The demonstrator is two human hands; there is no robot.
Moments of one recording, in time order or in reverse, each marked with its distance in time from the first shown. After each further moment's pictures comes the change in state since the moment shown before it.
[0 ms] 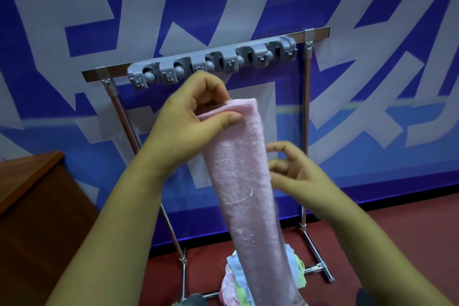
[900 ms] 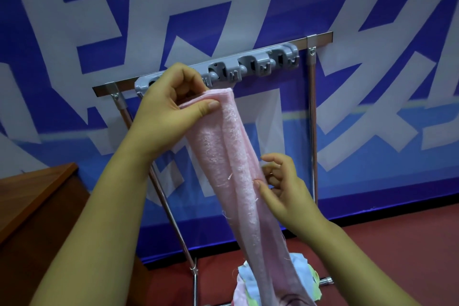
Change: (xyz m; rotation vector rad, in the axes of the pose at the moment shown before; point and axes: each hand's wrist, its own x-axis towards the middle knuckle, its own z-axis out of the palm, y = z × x) left_hand 0.027 -0.005 -0.026 0.120 0.077 -0.025; right_hand 0.014 0.038 0.017 -0.513 0.208 -0.362
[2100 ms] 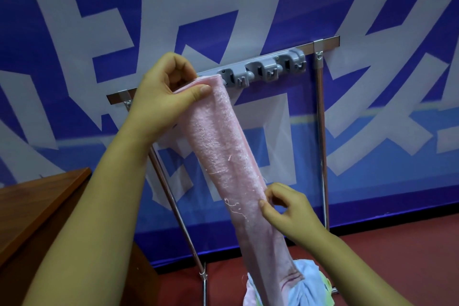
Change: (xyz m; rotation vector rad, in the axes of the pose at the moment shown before) left_hand 0.023 -0.003 -0.021 0.073 0.077 0.034; right_hand -0.010 0.033 0.017 -0.083 -0.005 0.070
